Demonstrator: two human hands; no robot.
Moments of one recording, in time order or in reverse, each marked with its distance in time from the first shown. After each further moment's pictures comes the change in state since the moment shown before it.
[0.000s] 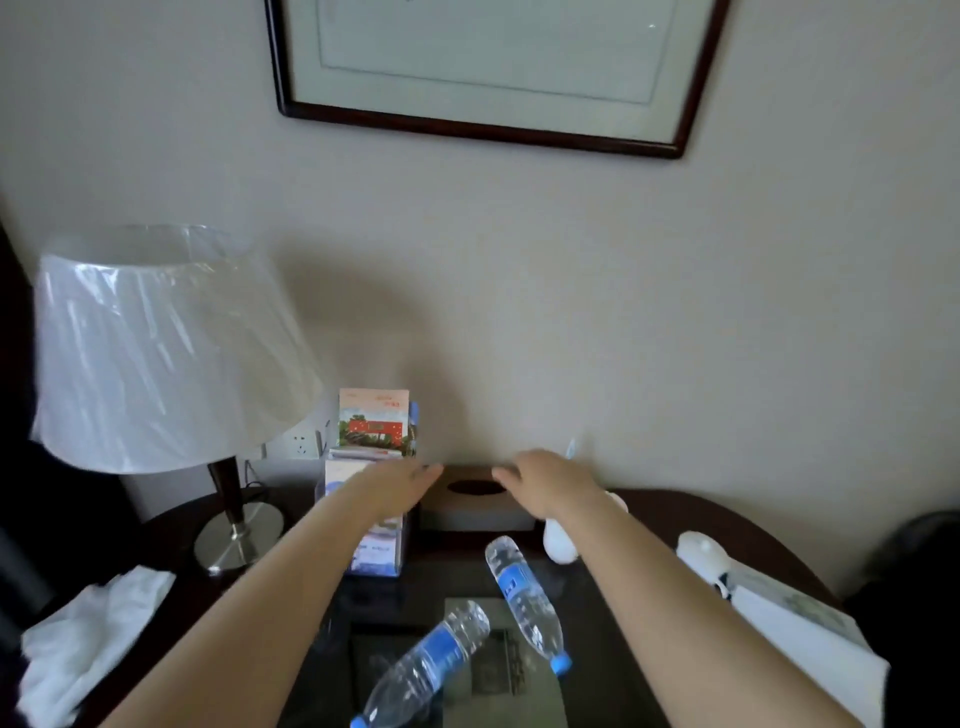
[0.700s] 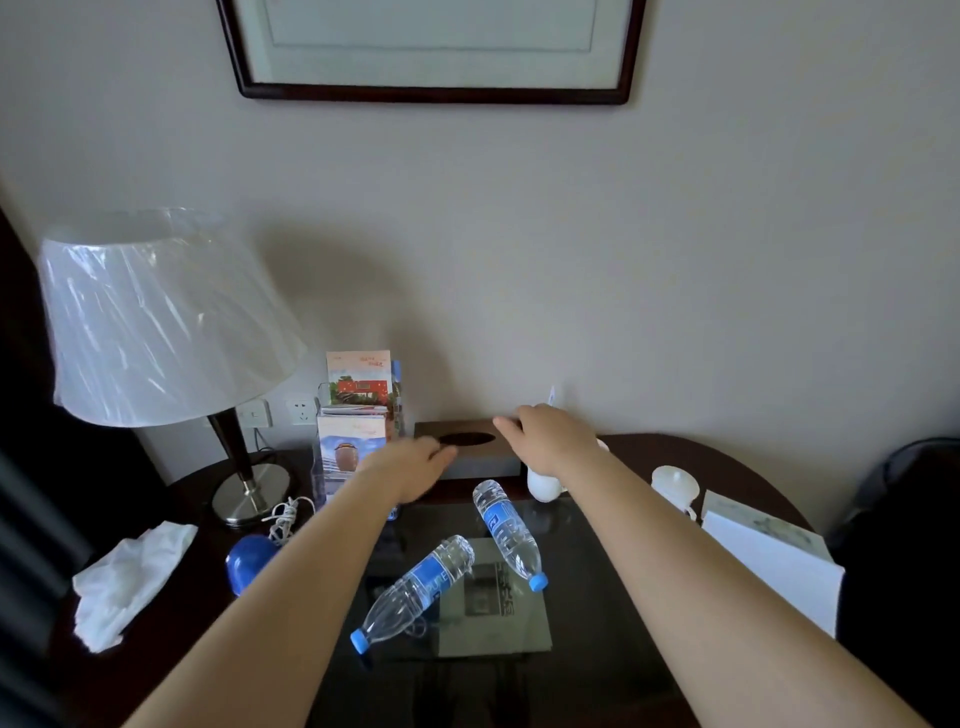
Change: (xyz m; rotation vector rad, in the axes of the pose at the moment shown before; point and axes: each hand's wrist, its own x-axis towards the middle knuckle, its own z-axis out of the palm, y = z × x) left_hand -0.039 0.045 0.059 0.235 0.042 0.033; right_hand -0.069 0.042 -0.001 0.111 0.132 0.033
